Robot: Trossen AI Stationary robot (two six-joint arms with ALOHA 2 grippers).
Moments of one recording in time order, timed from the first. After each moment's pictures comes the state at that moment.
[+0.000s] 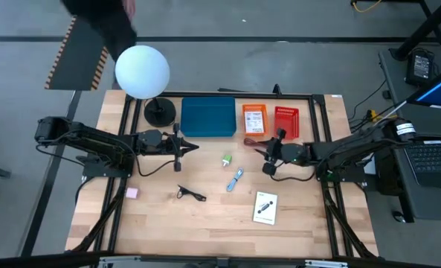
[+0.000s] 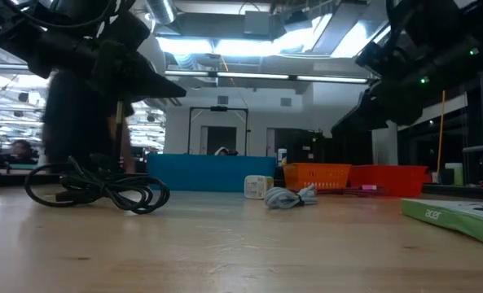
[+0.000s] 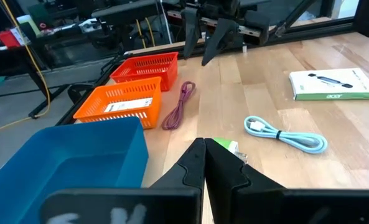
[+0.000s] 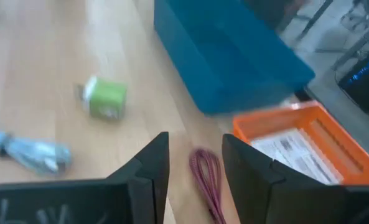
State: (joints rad) left arm 0.06 1.10 0.29 0.57 -0.11 0.17; right arm 0.10 1.16 0.35 0.30 0.53 -0.01
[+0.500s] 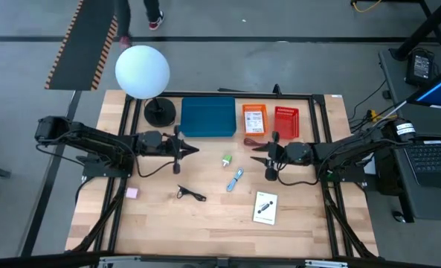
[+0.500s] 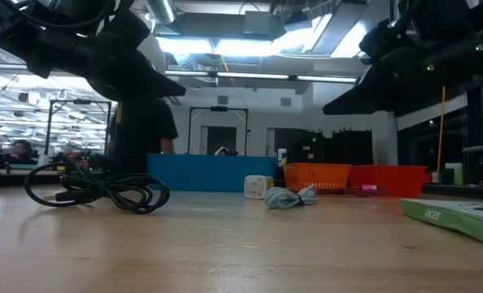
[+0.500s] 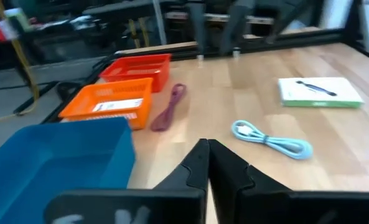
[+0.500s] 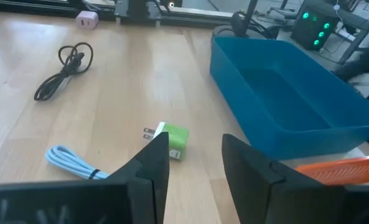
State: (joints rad) left arm 0.04 1.10 0.29 0.57 -0.08 0.12; right arm 0.10 1.16 0.31 0.51 0.31 -0.03
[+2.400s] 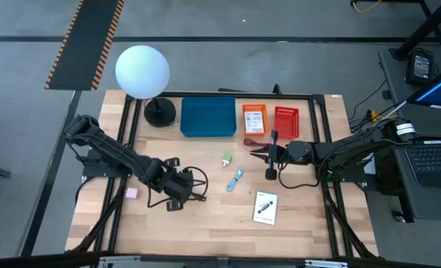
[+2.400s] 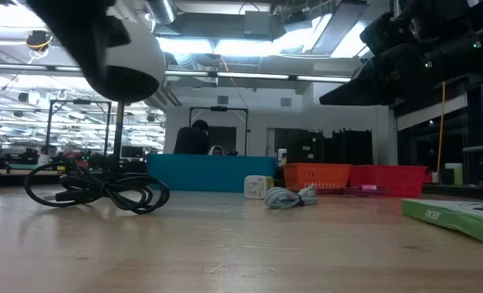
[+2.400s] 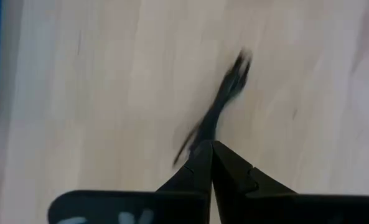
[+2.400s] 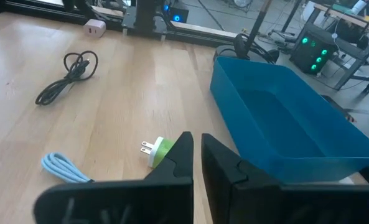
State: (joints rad) left arm -0.46 1.54 1.21 -1.00 -0.22 -0.62; right arm 0.09 1.16 0.31 0.57 0.29 -0.14
